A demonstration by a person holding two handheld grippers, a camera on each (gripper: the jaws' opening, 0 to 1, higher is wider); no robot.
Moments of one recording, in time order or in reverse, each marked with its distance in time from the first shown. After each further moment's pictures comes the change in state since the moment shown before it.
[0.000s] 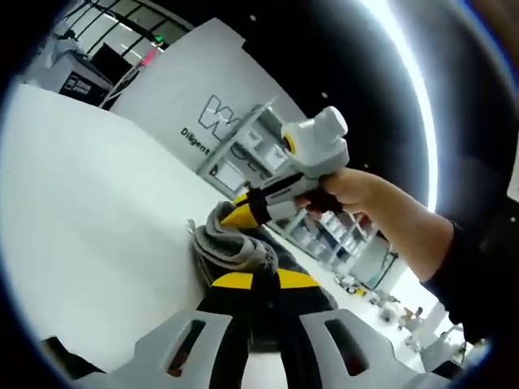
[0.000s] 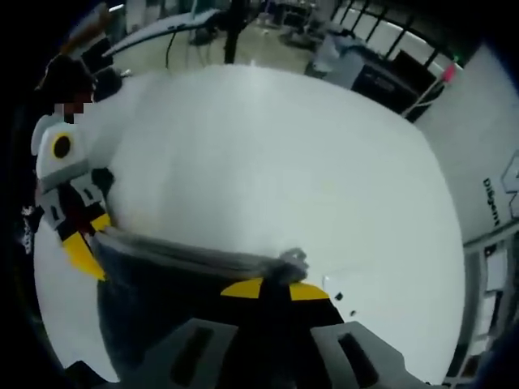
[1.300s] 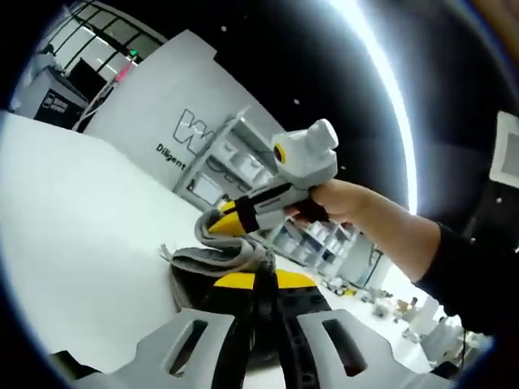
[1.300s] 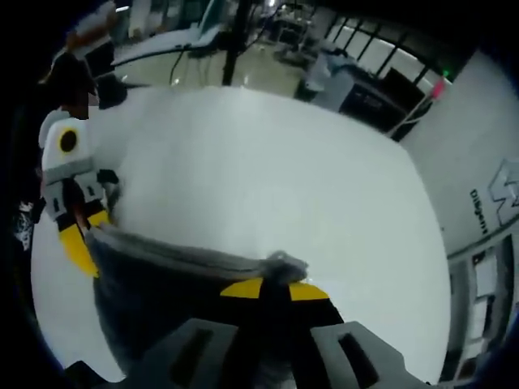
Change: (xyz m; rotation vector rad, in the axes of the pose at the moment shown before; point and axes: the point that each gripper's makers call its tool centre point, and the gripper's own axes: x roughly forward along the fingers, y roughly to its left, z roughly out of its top) left arm 0.004 -0.026 0.025 0.094 -0.045 -0.117; right arm -0.033 -0.004 0.009 -0.022 -0.090 -0.071
